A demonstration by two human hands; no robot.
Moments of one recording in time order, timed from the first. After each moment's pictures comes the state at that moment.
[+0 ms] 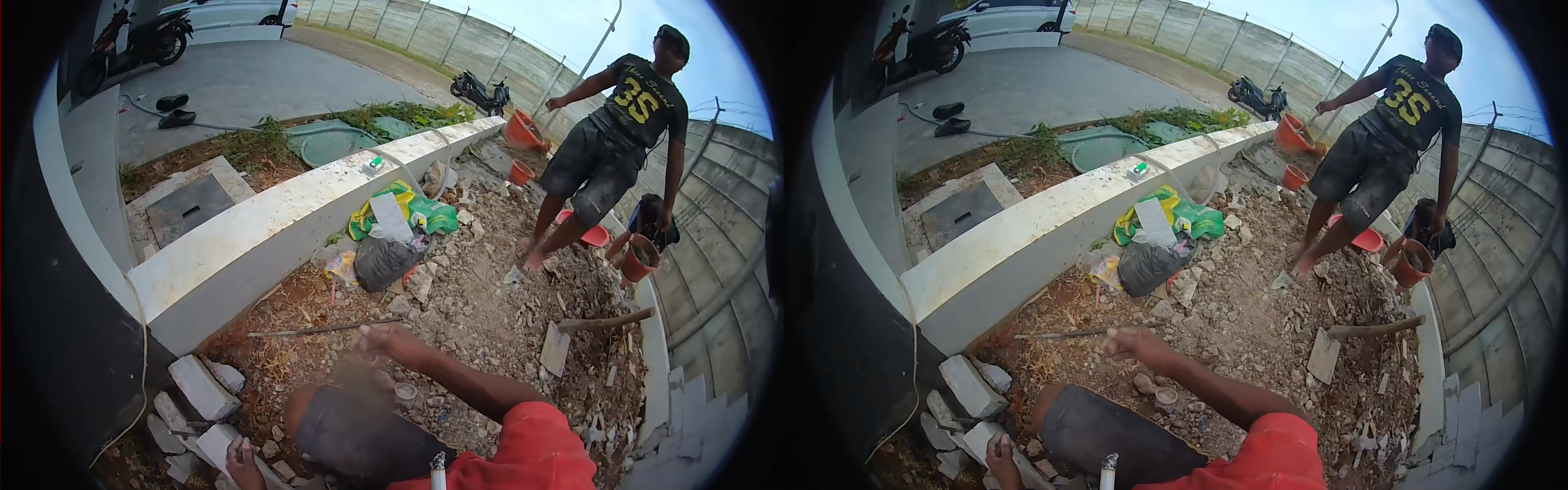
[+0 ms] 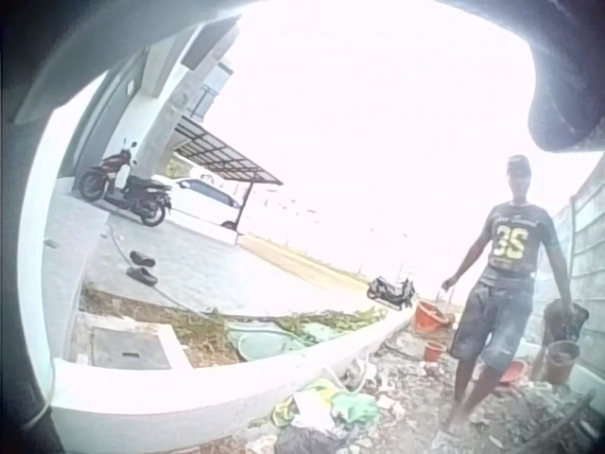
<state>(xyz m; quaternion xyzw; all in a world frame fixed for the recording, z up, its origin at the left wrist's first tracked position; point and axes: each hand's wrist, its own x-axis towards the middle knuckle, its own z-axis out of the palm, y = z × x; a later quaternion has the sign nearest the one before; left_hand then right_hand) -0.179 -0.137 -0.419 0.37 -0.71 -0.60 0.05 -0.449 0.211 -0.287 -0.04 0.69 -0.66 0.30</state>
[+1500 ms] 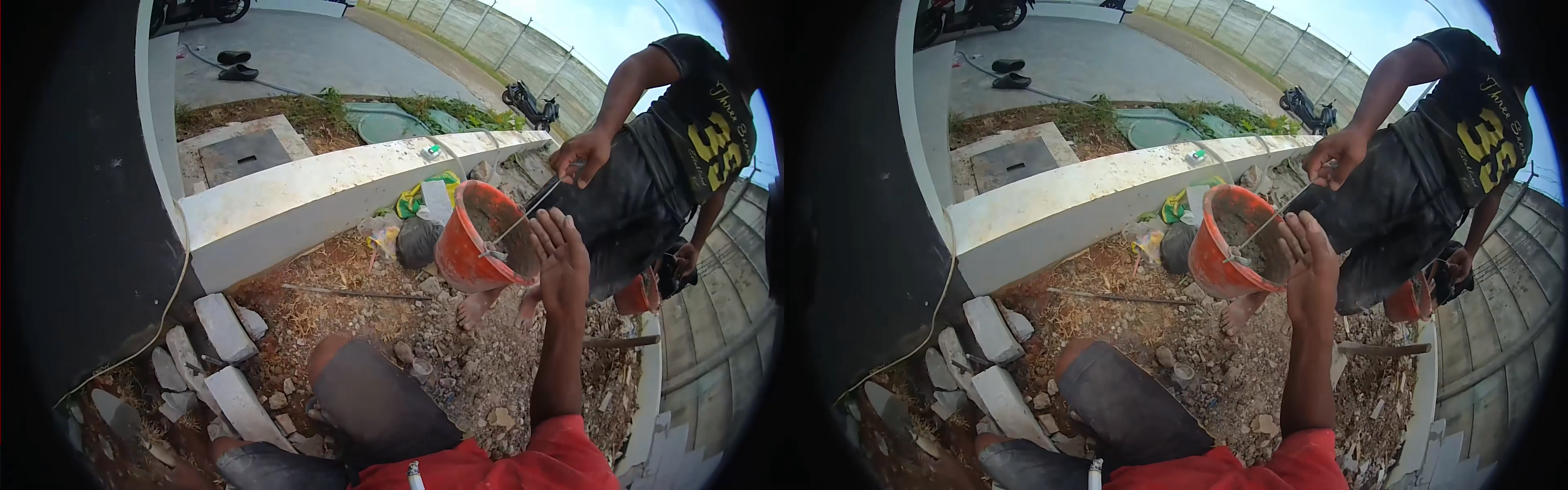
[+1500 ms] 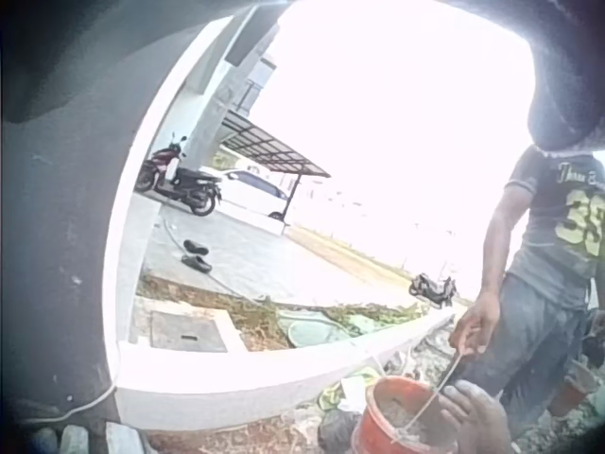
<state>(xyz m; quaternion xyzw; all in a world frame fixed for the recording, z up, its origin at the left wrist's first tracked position) 0.054 -0.333 -0.571 0.72 -0.65 0.03 0.25 -0.408 0.230 -0.059 -0.03 0.67 -0.68 -0.30</state>
